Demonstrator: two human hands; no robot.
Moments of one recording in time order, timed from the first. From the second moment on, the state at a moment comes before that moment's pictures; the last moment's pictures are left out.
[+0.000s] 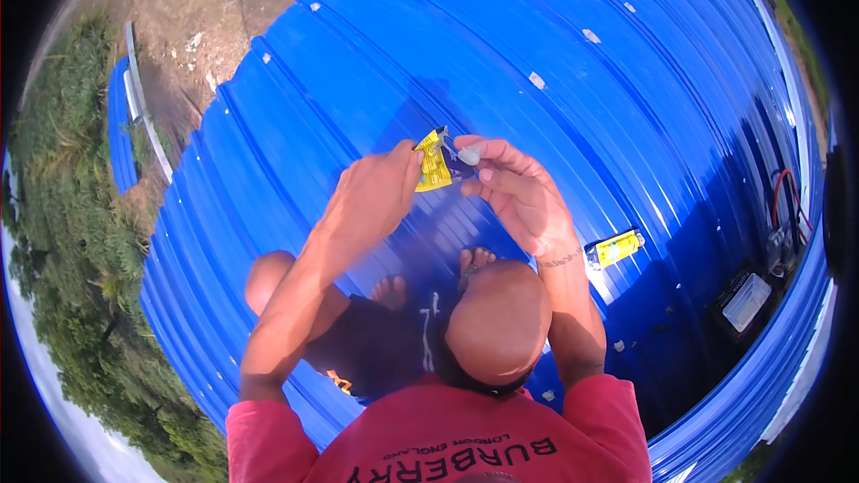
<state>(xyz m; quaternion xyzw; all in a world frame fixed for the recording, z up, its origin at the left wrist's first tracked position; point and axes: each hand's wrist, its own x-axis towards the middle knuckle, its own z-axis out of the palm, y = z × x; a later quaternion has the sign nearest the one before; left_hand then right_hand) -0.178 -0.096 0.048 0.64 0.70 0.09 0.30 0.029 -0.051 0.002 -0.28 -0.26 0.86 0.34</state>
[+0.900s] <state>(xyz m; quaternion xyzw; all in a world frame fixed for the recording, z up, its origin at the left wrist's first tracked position) -0.256 -0.145 0.085 0.61 0.72 0.05 0.32 -0.003 0.015 -0.307 -0.58 -0.59 0.54 0.17</state>
